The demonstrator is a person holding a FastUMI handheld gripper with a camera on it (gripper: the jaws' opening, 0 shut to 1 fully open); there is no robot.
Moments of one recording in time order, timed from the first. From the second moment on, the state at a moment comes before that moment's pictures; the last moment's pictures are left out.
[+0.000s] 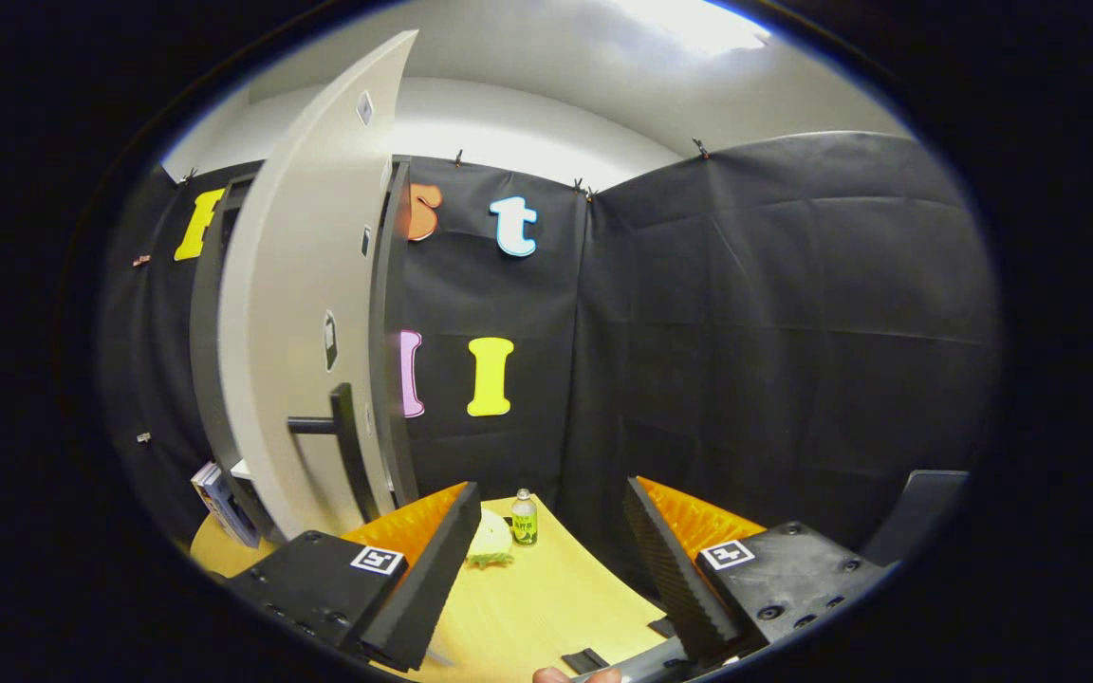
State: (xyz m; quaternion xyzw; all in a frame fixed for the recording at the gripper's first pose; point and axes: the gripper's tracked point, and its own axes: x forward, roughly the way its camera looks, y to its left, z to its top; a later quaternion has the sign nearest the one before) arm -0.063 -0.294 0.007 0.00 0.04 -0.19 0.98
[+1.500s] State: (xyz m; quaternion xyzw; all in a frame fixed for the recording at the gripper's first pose) arm 0.000 -0.084 -0.027 0.06 0.08 -0.04 0.99
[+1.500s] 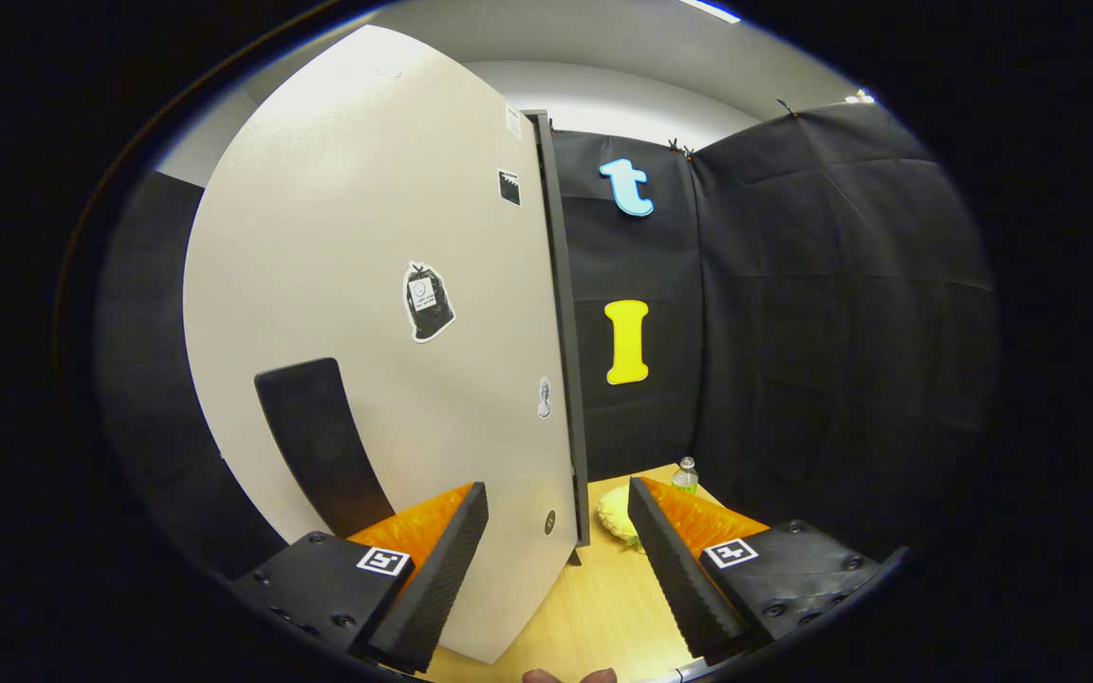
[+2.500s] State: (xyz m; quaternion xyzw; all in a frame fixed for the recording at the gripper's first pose) arm 0.017 0.038 -0.017 0.07 0.08 0.06 0.99
